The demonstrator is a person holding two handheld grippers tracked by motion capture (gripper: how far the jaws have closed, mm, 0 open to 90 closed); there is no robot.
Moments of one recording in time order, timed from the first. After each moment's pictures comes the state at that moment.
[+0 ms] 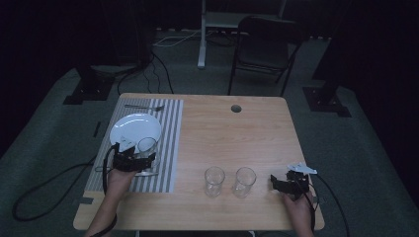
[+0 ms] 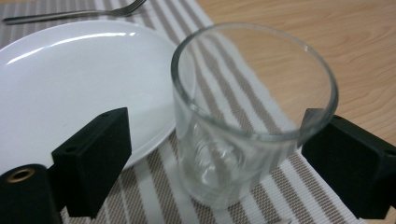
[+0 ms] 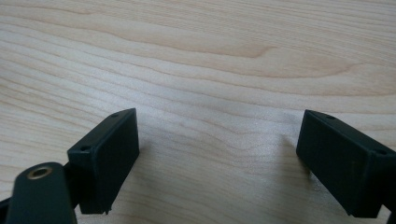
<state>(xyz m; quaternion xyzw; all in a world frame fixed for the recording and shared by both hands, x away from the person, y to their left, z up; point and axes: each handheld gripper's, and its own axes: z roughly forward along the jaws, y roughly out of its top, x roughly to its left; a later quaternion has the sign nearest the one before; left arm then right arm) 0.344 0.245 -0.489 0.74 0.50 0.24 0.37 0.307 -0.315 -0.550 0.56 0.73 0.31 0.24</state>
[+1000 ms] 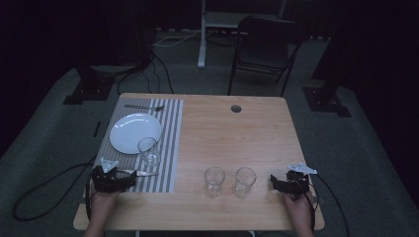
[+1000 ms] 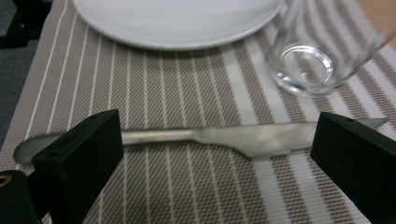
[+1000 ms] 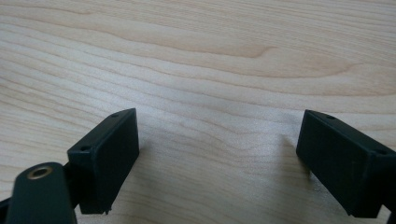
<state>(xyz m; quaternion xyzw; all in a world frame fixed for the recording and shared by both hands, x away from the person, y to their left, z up) 0.293 0.290 -0.526 0.70 0.59 0.26 0.31 0.307 -0.314 -0.550 0.57 0.73 0.31 0.24</state>
